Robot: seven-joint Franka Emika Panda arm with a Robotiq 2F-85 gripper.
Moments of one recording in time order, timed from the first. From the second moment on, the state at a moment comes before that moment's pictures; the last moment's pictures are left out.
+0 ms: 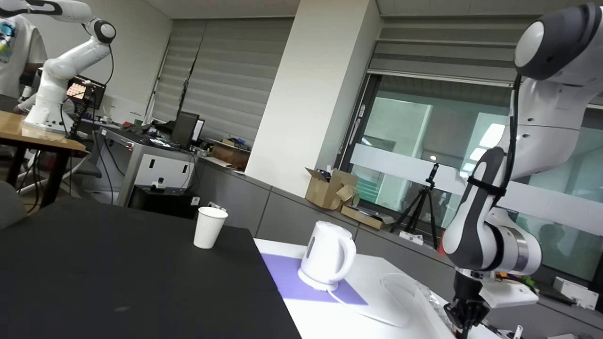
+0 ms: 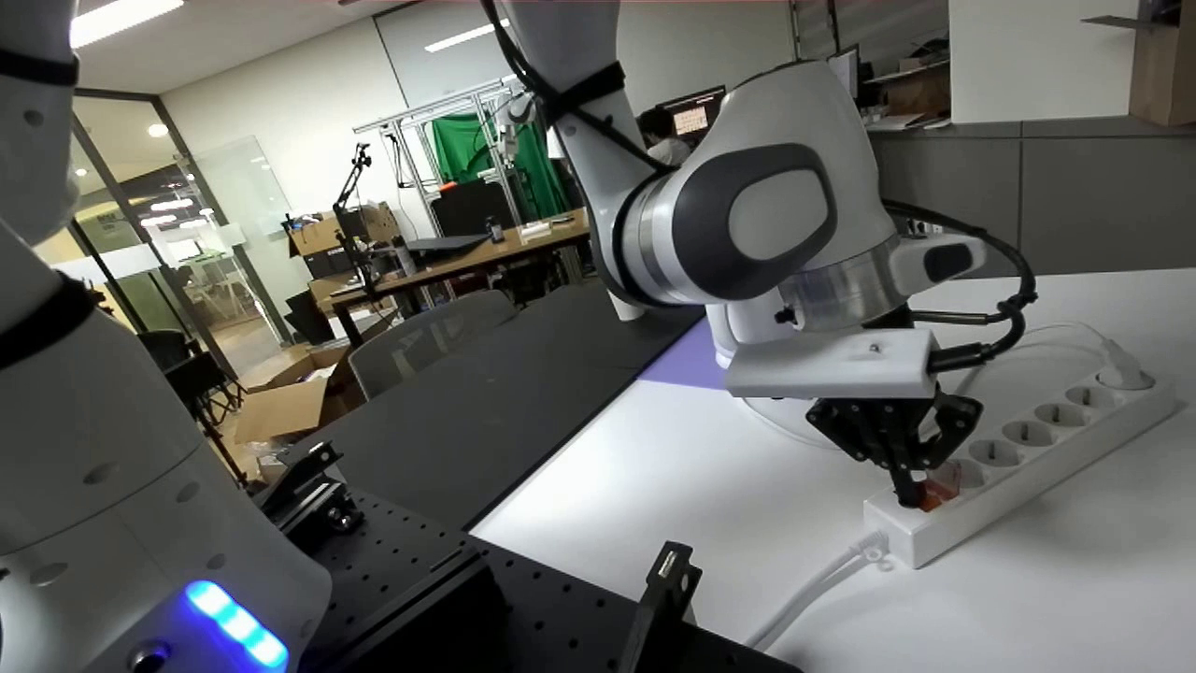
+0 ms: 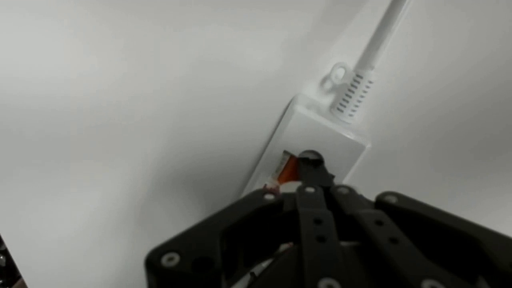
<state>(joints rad) -0.45 0.70 -0.25 -2.28 -0.12 3.09 -0.35</state>
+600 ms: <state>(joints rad) -0.05 0.63 -0.48 -2.06 -0.15 2.51 -0.15</state>
